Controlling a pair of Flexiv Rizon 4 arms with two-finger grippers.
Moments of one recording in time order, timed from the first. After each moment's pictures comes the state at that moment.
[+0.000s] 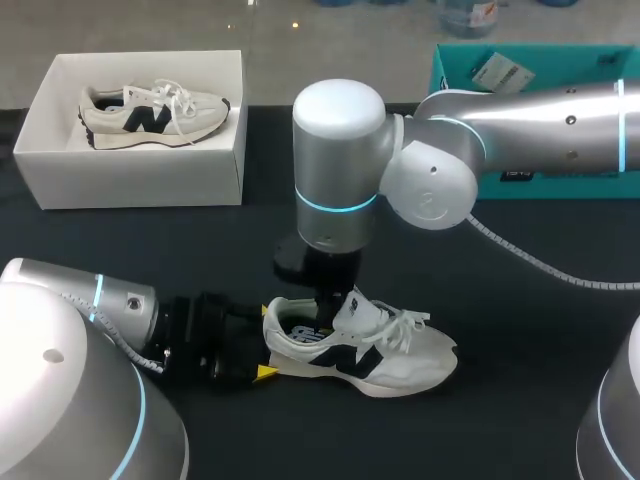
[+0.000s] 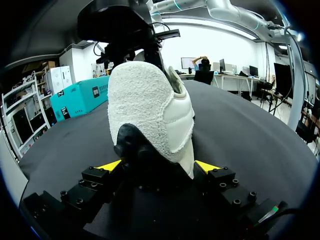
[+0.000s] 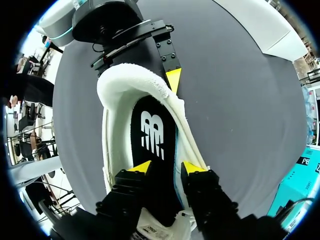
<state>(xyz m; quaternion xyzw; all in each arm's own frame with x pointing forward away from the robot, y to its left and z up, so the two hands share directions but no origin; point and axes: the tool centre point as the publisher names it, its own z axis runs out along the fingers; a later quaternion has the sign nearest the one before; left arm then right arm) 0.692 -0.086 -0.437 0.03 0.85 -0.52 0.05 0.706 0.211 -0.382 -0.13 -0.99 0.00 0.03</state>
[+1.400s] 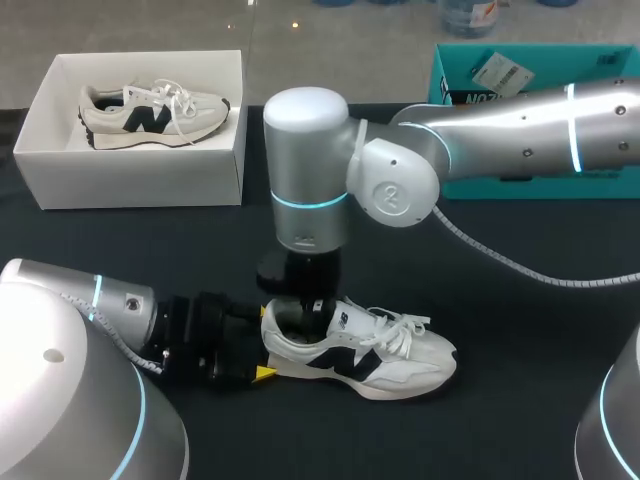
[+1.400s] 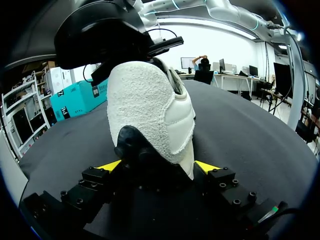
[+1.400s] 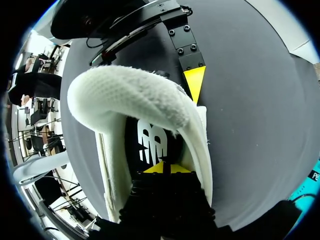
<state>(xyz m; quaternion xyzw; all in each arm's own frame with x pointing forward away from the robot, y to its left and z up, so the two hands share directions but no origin) 0.691 -0.085 -0.438 0.03 0.85 -0.52 0.05 0.691 0.232 -0.407 -0.11 -0.99 0.03 0.11</state>
